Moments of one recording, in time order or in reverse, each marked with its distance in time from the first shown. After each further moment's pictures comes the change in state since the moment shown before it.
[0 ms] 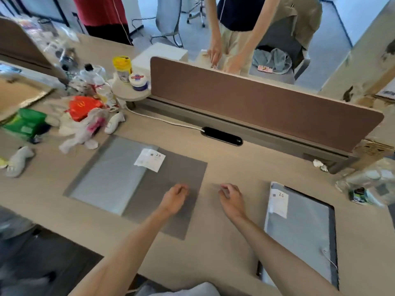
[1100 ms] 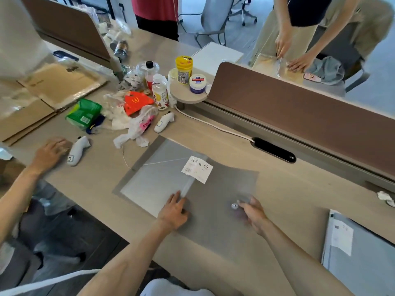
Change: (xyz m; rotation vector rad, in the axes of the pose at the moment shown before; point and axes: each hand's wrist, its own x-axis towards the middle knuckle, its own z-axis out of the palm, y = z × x) left_hand 0.014 -0.121 -0.144 0.618 -0.044 -0.025; right_hand 0.023 -0.060 0.114 0.410 -0.233 0.406
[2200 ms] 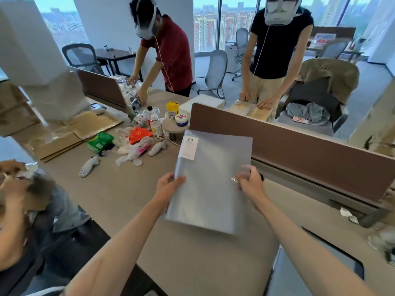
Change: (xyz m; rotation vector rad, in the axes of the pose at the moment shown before) left_hand -0.107 0.191 -0.057 -1.191 0.489 0.002; right_hand -0.092 -0.121 -0.147 -0.082 -0.057 -0.651
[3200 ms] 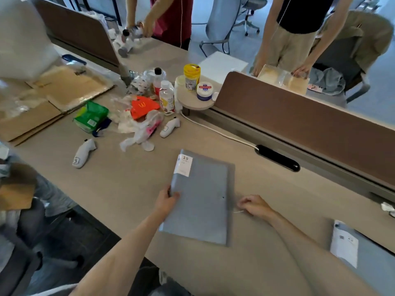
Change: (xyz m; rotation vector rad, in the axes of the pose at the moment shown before) left_hand 0.148 -0.111 -0.133 0.274 -0.080 -0.245; right_hand 0.043 0.094 0.146 -0.606 -0.372 0.454
